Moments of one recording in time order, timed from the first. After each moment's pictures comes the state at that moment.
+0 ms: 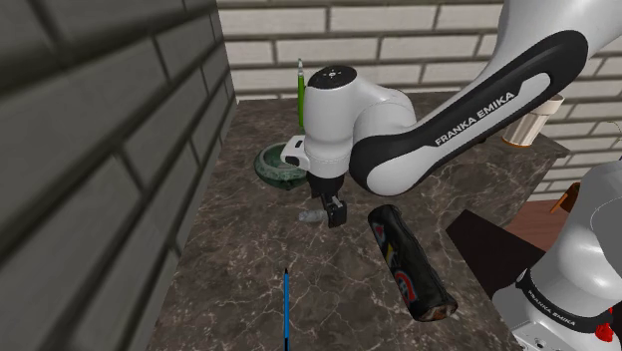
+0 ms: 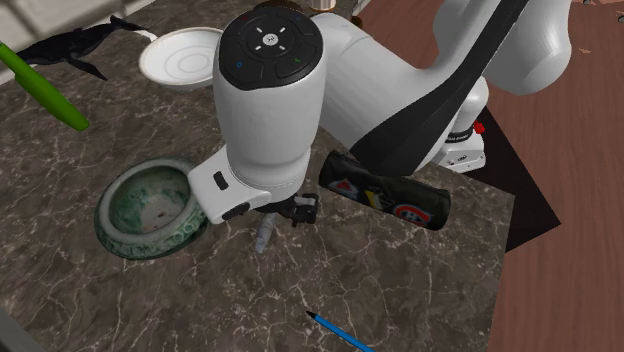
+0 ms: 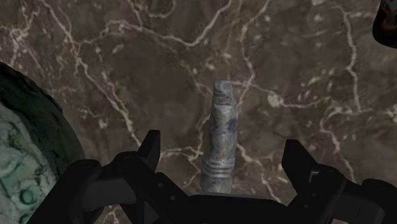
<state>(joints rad) 0.37 -0.04 0.20 -2.39 -0.22 2.40 -0.56</state>
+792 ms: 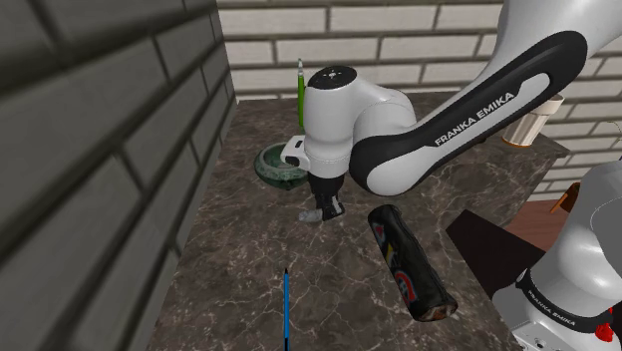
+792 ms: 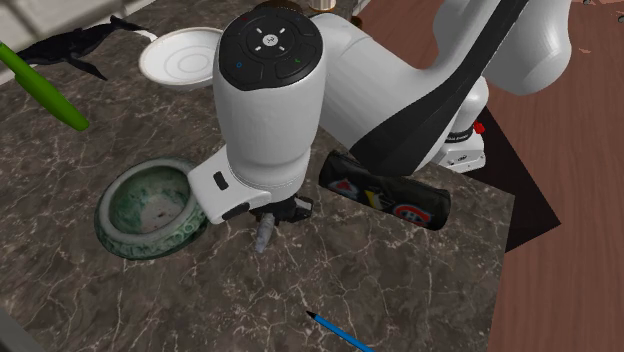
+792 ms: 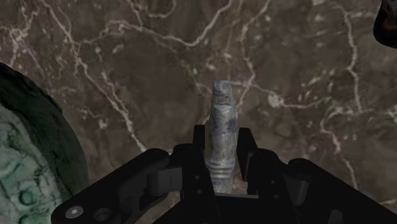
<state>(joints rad) 0.37 -0.04 0.20 -2.39 -0.23 2.40 -0.56</state>
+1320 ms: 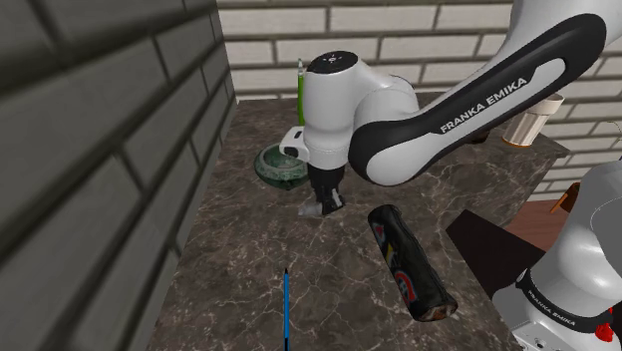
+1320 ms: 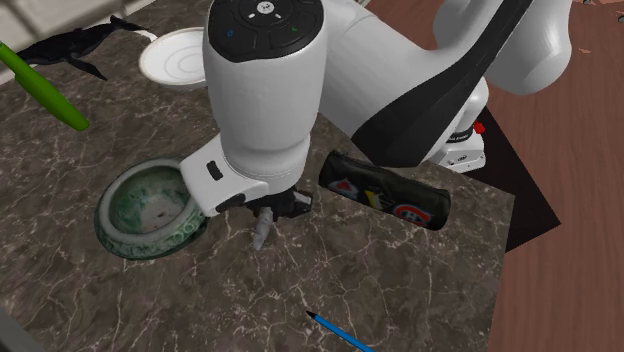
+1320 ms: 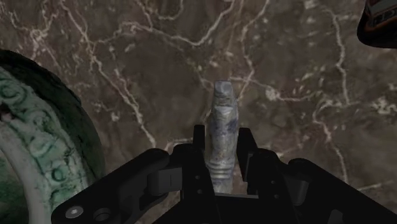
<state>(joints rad) 0.37 -0.08 0.20 -2.37 -0.20 2.35 -0.58</state>
